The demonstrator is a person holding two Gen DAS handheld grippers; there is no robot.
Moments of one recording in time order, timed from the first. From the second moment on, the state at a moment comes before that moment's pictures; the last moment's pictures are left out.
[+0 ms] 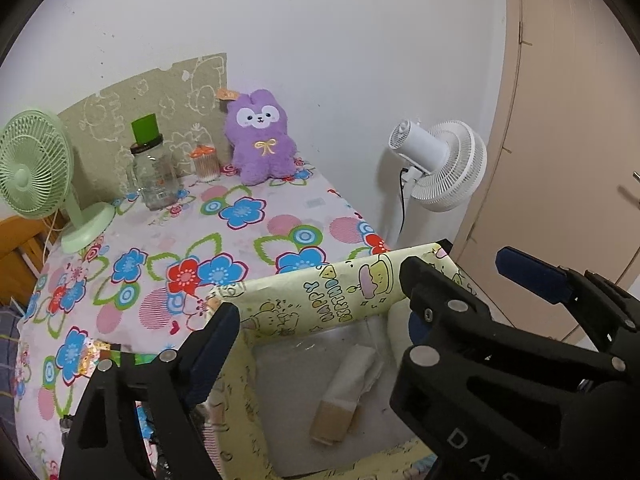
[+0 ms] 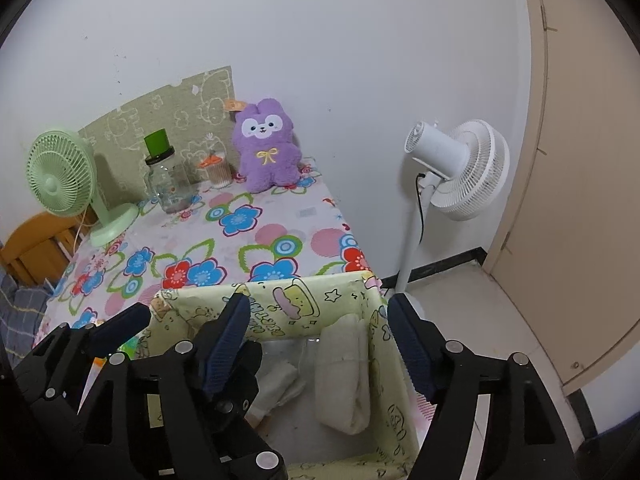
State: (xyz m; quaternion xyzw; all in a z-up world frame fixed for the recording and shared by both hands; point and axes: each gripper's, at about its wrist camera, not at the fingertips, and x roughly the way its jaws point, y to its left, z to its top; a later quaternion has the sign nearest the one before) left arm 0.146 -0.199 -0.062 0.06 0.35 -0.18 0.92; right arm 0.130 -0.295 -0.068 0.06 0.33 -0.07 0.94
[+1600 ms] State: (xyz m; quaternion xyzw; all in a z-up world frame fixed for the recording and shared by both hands) left arm 0.061 -0.076 -0.025 0.03 0.28 -0.14 0.95; right arm 0.049 -0.168 -0.023 0.01 0.26 -0.04 0.96
